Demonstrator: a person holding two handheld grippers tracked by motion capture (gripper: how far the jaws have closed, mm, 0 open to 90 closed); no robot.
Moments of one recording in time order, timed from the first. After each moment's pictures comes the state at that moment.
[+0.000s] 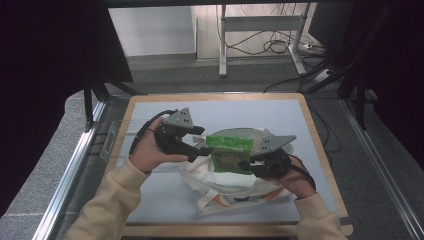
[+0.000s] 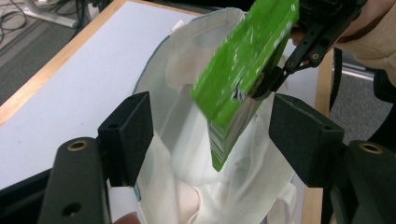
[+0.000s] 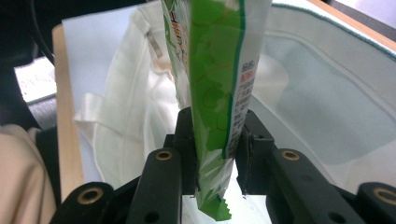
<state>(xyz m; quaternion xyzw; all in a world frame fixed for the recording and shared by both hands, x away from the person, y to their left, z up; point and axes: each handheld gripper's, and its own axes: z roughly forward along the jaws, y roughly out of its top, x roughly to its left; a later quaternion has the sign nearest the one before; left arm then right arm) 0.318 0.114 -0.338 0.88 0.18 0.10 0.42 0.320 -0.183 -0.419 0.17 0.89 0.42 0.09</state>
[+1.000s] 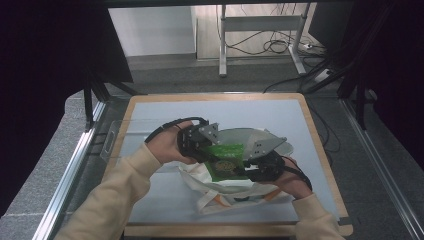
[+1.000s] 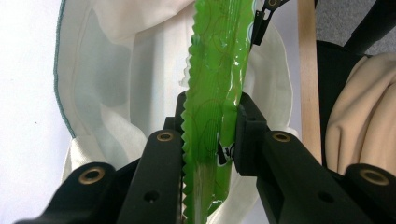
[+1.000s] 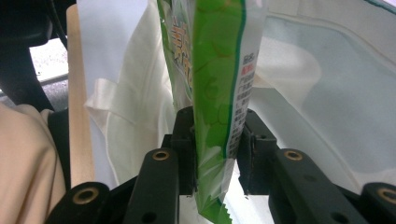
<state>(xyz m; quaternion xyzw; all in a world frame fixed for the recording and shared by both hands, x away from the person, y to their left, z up) 0.332 0.068 -0.356 0.96 0.04 0.05 0.28 0.318 -0.171 -0.426 0.14 0.90 0.41 0.06</state>
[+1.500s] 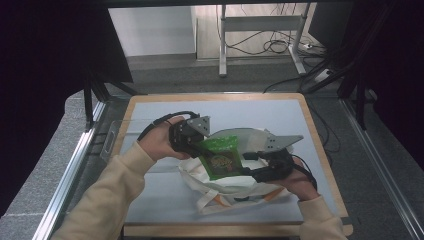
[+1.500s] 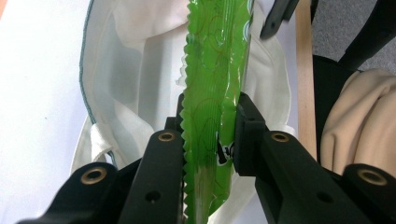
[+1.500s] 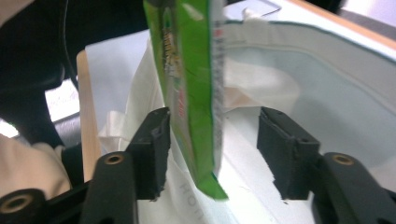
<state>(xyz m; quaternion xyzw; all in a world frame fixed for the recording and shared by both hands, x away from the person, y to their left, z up) 0.334 0.087 -0.344 0.95 0.07 0.05 0.31 0.314 -0.194 -0.414 0.19 0.86 0.47 0.06</state>
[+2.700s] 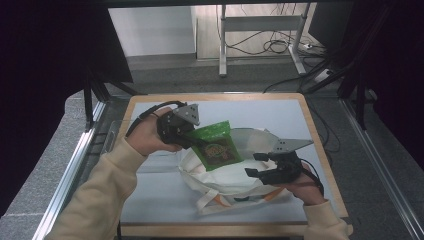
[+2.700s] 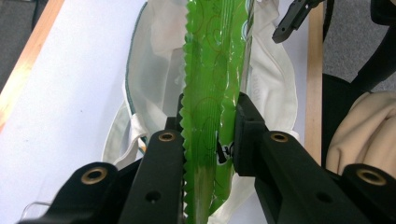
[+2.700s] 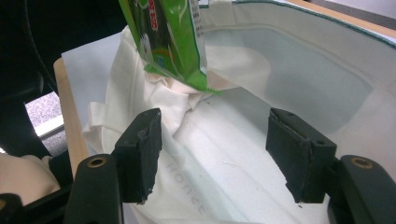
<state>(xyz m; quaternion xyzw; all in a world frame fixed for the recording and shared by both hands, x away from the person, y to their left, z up) 0.335 0.110 -0.317 0.94 0.10 0.08 0.32 0.309 -0.211 -0.421 0.24 0.85 0.46 0.07</state>
